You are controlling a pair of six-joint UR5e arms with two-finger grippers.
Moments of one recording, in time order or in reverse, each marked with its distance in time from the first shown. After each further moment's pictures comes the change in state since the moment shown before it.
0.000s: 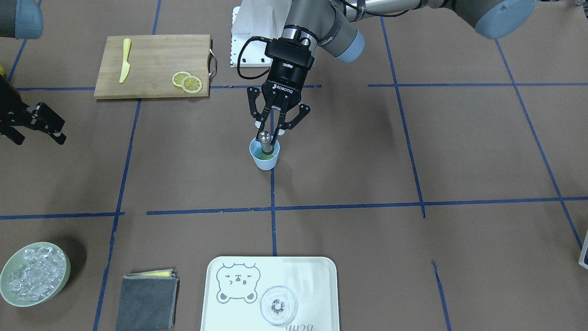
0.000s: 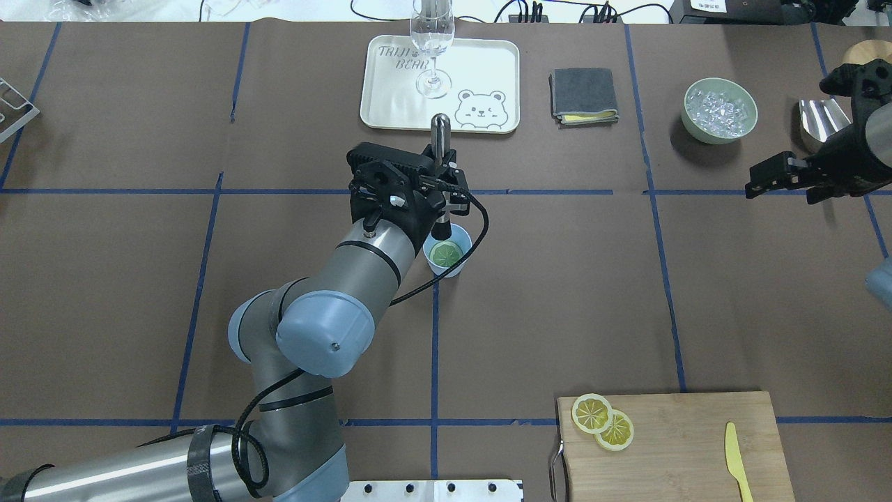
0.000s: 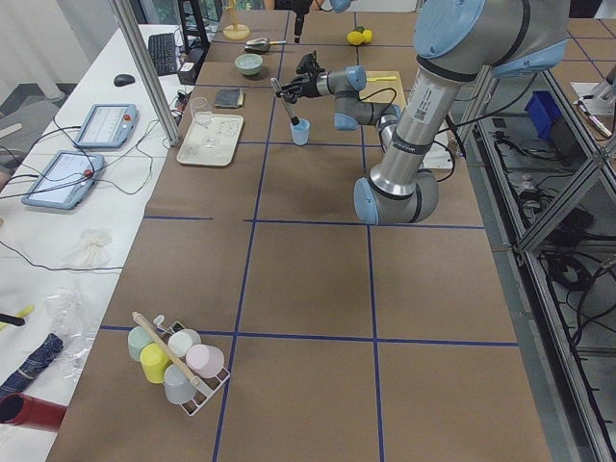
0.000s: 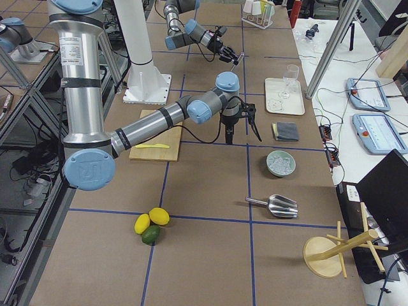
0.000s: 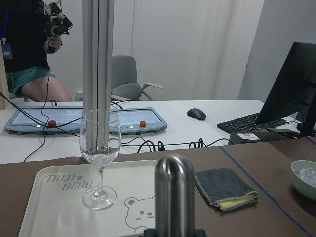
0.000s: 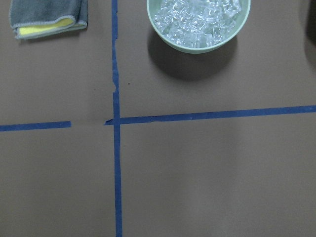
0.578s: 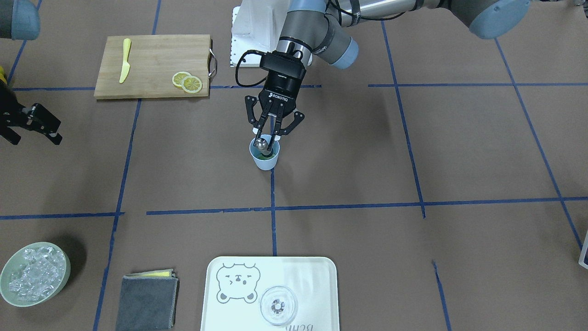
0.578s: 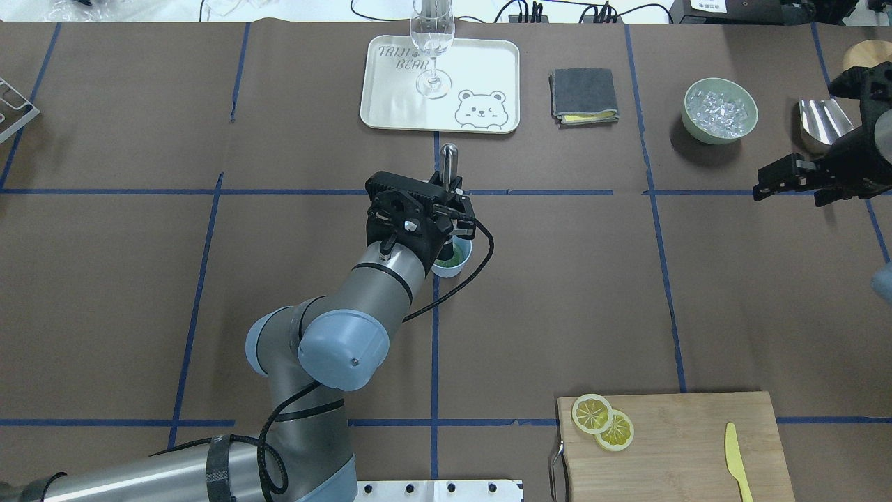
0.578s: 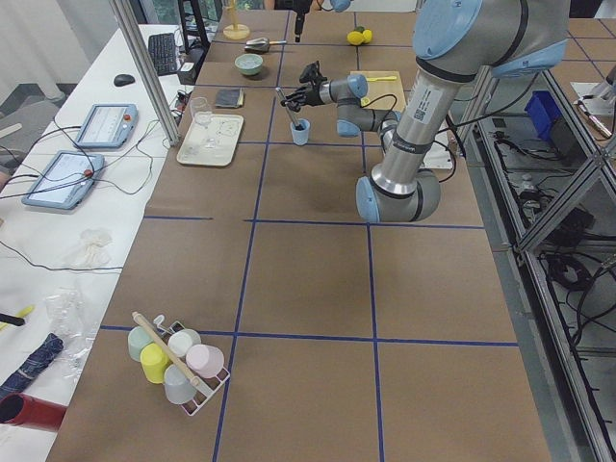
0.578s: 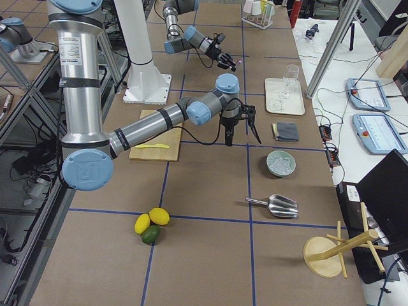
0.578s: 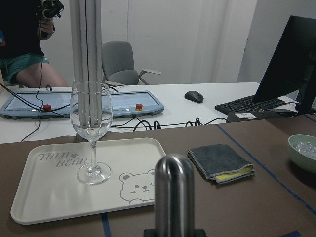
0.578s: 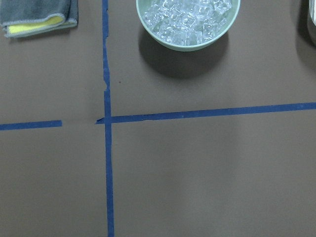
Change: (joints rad) left arm 0.020 -0.007 0.083 -0.050 0.002 0.002; right arm 0.004 -0.007 -0.002 0.001 0.001 -0.003
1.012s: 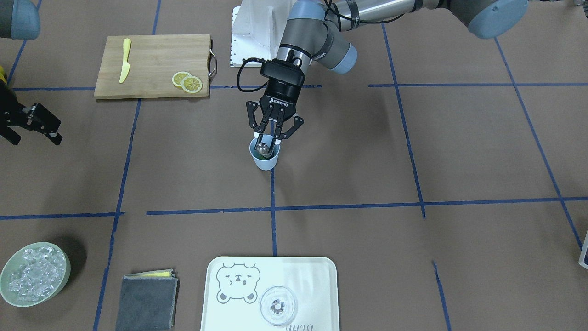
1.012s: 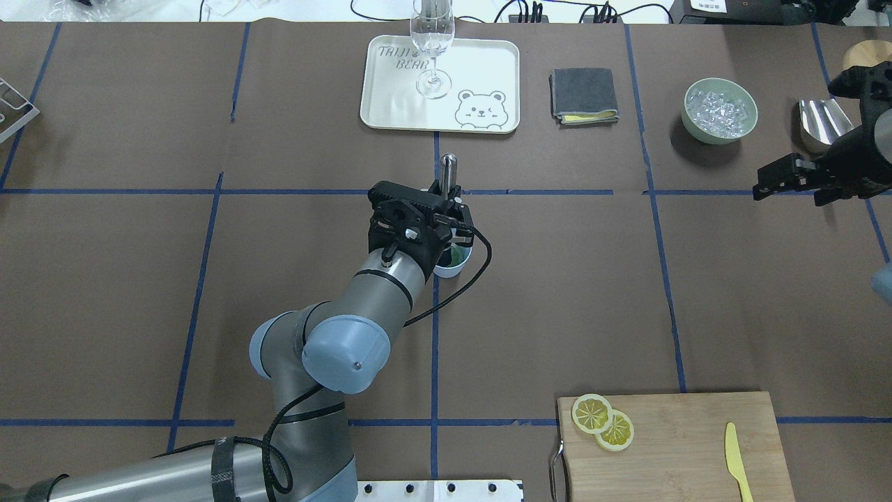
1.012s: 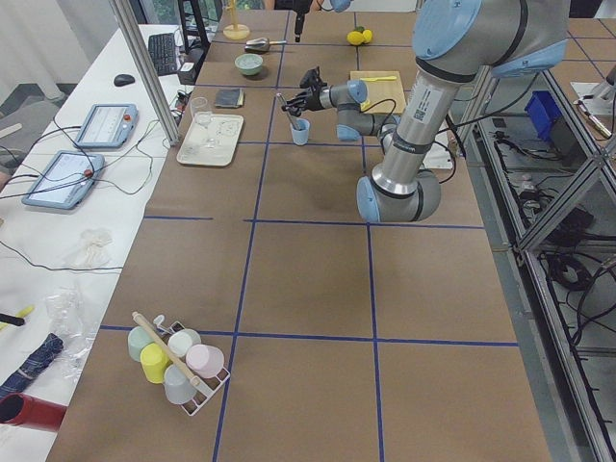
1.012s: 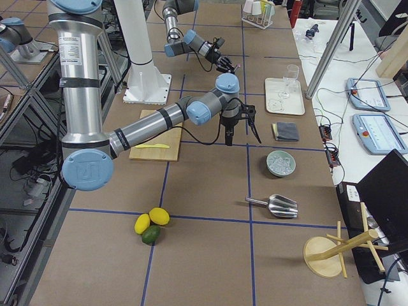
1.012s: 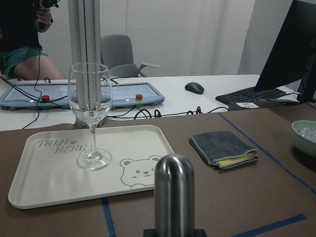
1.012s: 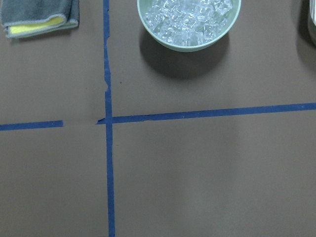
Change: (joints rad) left arm 0.010 0.000 0.032 -0.021 0.000 0.002; right arm 0.000 0.001 0.002 0.000 0.000 0.000
